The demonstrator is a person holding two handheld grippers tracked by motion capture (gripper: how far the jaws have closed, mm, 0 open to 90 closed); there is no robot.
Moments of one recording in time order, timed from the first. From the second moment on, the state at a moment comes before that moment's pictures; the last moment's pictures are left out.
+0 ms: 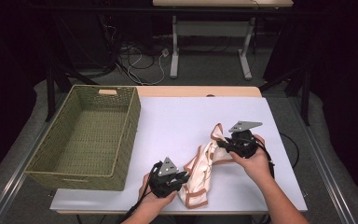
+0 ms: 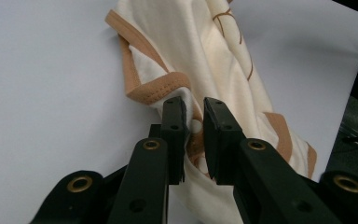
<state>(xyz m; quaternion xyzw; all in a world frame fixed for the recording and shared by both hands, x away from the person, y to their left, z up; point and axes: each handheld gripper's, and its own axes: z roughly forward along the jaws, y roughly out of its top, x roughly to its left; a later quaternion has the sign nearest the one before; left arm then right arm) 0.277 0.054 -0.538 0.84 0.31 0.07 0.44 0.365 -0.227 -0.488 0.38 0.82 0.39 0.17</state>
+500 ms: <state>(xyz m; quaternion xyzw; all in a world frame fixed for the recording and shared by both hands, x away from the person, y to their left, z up) 0.276 0.055 -0.537 0.84 0.31 0.07 0.45 0.387 -0.203 -0.479 0.37 0.82 0.41 0.17</state>
